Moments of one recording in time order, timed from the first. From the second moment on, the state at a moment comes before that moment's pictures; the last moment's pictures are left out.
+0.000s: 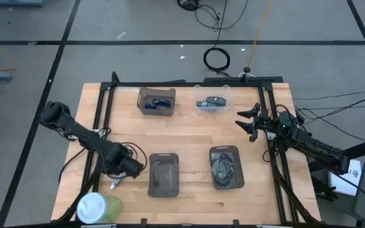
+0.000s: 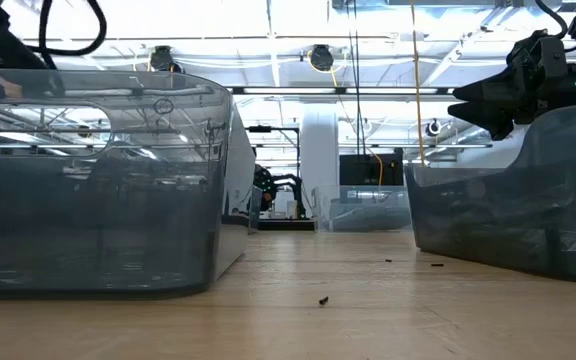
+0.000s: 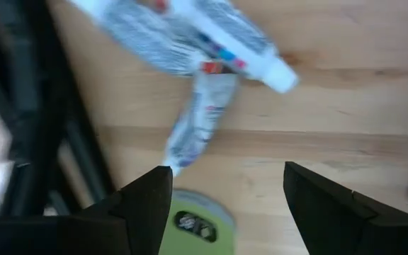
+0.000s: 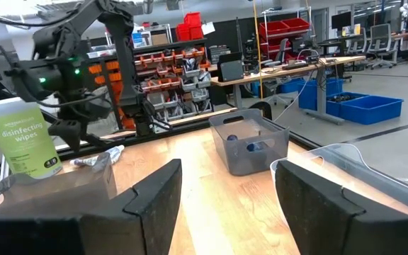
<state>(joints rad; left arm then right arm) -0.53 1.43 0.94 -1.13 0.31 -2.06 -0.50 0.02 0.01 0.07 -0.26 0.17</state>
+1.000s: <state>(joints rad) -0.68 1.61 0.78 -0.80 0.28 -2.12 -0.50 0.02 0.01 0.07 -0.26 0.17</state>
